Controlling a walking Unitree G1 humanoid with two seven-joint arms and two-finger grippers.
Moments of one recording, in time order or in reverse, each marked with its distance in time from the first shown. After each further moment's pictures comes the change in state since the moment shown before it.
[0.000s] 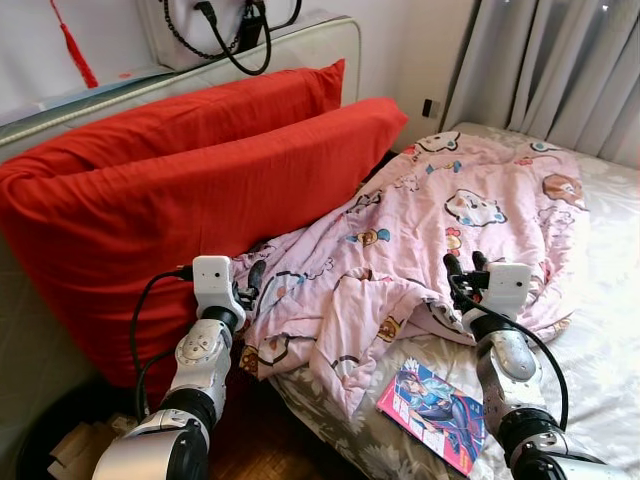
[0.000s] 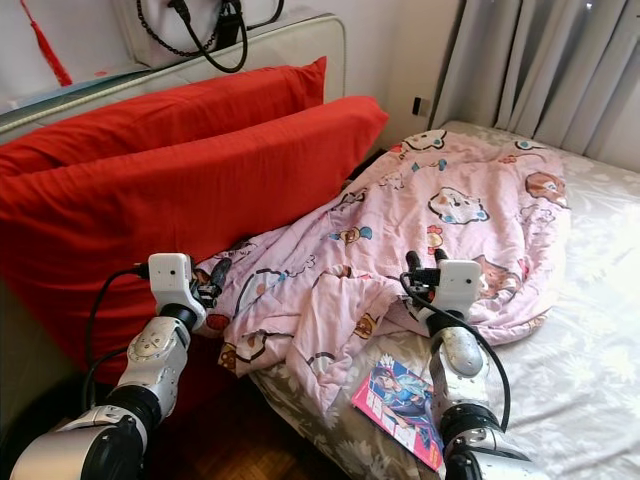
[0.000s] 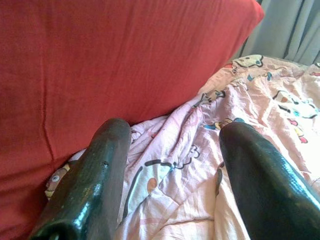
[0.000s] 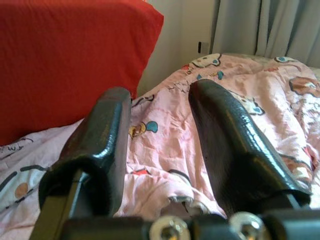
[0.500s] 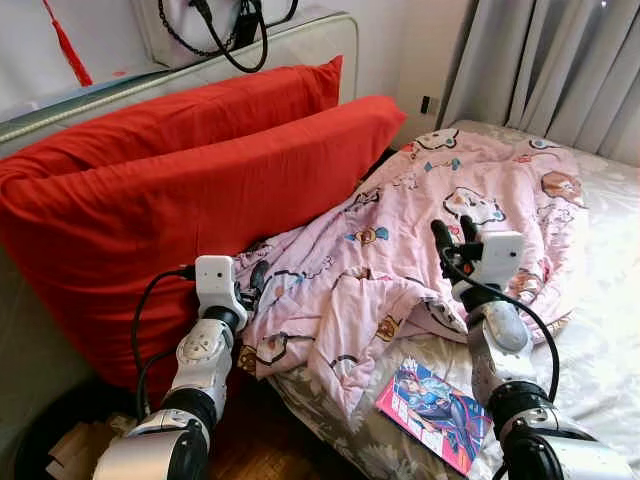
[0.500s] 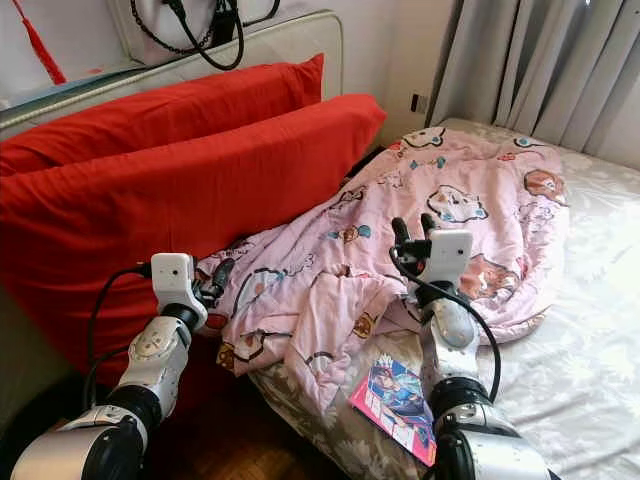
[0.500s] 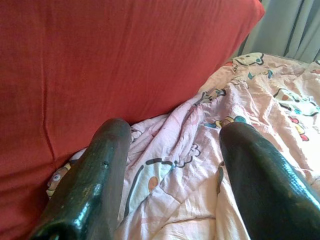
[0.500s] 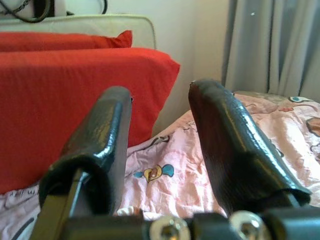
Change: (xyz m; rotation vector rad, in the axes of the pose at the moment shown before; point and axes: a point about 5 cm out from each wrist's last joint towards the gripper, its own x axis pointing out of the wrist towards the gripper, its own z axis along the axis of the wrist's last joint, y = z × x) left arm 0.000 0.000 0.000 0.008 0.000 -0.010; right arm 0.020 0.012 0.034 0.025 -0.159 0.028
